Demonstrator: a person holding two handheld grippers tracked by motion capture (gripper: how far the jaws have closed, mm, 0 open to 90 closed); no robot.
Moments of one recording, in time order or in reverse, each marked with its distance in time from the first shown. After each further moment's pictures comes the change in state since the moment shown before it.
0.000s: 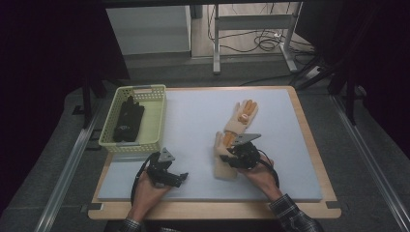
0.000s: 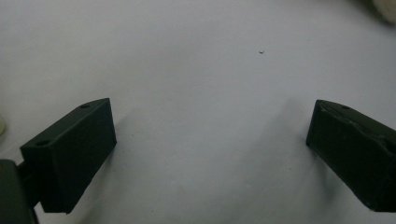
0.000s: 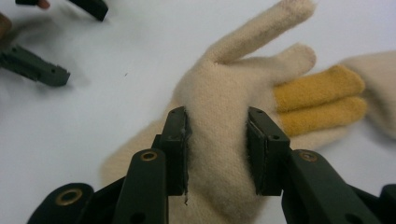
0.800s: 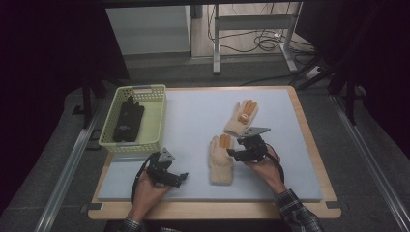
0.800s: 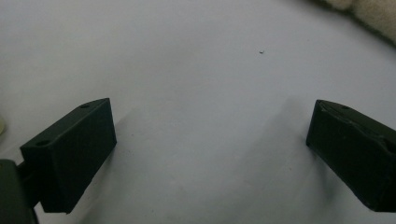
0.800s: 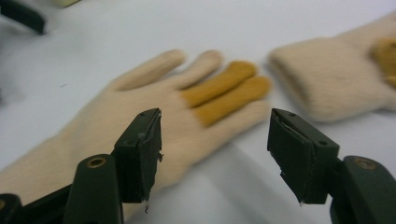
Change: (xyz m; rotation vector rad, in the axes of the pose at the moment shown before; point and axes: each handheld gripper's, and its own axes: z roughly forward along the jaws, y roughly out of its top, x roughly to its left) left arm 0.000 0.000 0.000 0.000 0.000 -0.001; right arm -0.044 -0.005 -0.006 -0.040 -0.091 0.102
